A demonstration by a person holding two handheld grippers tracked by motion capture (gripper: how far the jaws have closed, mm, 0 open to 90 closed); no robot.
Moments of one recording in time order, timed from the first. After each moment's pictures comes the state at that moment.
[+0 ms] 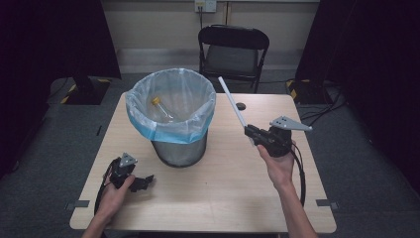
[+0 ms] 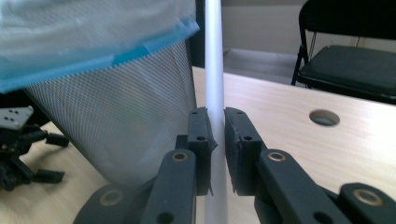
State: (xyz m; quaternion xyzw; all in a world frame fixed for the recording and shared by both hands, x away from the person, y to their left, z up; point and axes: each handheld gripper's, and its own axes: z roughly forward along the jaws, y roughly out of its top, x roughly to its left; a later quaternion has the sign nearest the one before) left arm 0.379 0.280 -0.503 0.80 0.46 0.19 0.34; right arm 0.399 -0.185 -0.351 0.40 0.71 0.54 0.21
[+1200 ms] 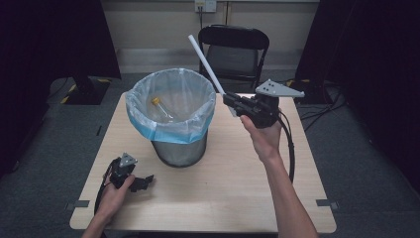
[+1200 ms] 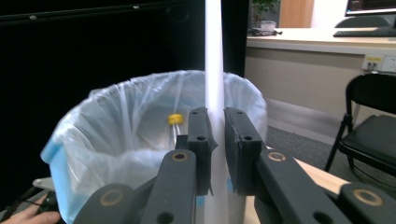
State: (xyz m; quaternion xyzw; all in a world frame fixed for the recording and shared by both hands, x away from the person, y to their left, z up) left arm 0.379 0.280 -0.503 0.80 0.46 0.19 0.34; right arm 0.417 -0.133 -0.260 0.31 0.70 0.62 0.20
